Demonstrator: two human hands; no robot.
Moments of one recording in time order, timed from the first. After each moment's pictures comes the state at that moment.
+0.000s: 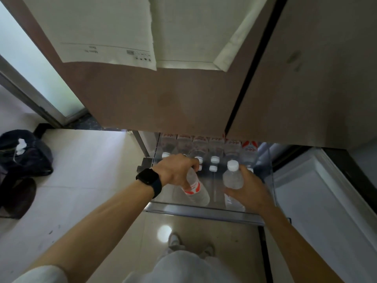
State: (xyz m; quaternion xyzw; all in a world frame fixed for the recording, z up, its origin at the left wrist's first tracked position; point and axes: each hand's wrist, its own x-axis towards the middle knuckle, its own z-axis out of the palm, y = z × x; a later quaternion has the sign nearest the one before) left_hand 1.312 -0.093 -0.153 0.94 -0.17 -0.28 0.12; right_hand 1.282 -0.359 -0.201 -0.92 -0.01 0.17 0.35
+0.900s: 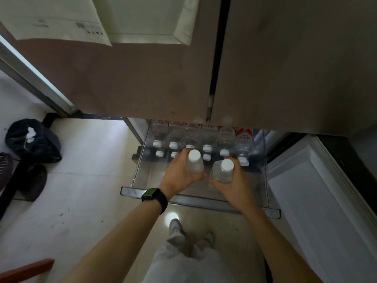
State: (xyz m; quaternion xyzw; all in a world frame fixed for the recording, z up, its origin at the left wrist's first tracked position) left_hand 1.266 -0.162 -0.212 0.89 0.06 -0.09 0.45; right_hand 1.266 -0.364 -0.240 -0.88 0.02 0.13 0.46
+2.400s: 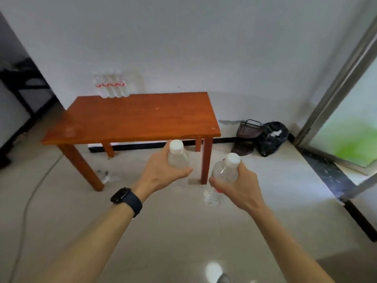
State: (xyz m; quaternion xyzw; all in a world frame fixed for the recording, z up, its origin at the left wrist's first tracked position) left_hand 0.466 0.053 -0.055 0.69 0.57 0.33 0.29; right_hand 0.701 0.010 -0.064 -0.65 -0.60 0.30 0.34
